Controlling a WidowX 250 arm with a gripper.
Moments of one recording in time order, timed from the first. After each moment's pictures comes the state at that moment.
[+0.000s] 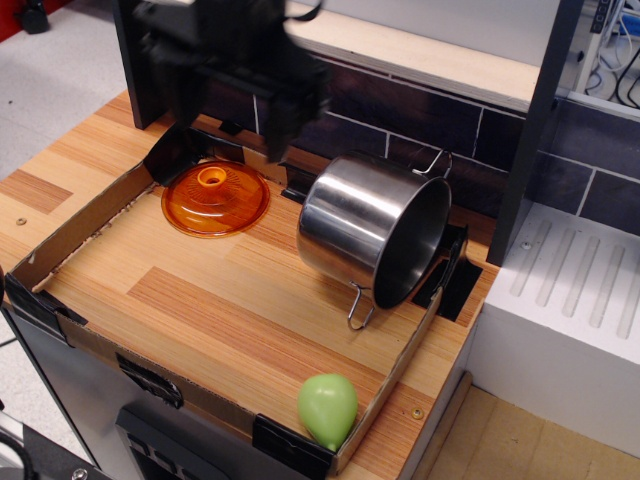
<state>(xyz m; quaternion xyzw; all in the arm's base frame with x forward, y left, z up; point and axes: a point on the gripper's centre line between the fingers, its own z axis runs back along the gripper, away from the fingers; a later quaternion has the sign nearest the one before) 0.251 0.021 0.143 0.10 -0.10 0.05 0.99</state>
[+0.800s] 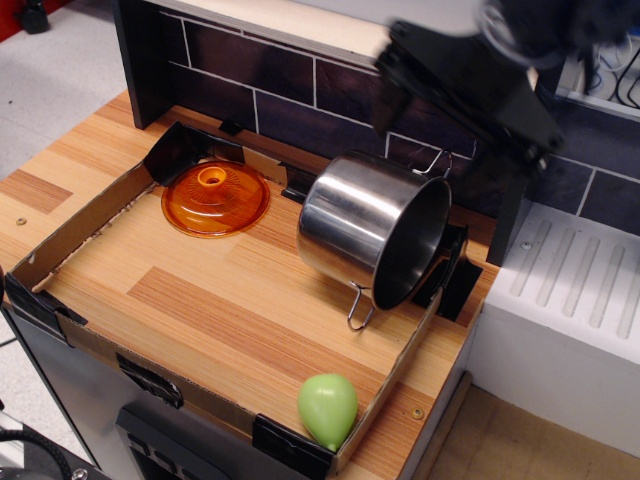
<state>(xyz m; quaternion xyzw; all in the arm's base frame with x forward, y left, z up) 0.296 -0.087 0.110 0.21 -0.13 -0.04 0.97</state>
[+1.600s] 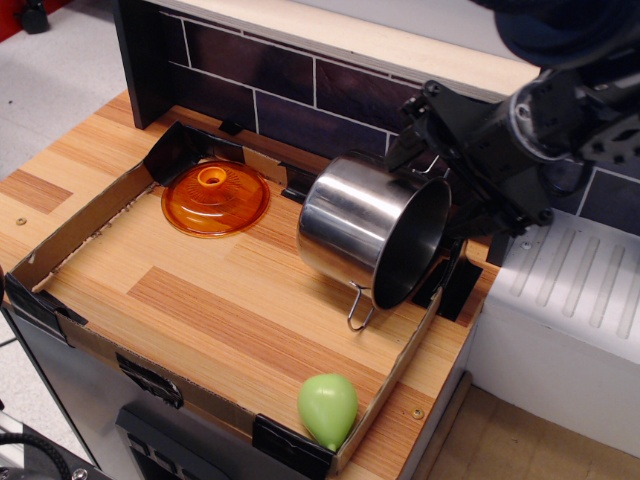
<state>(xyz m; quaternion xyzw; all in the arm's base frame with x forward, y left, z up) 0.311 -0.070 0.078 0.29 -0.12 -0.06 0.95</state>
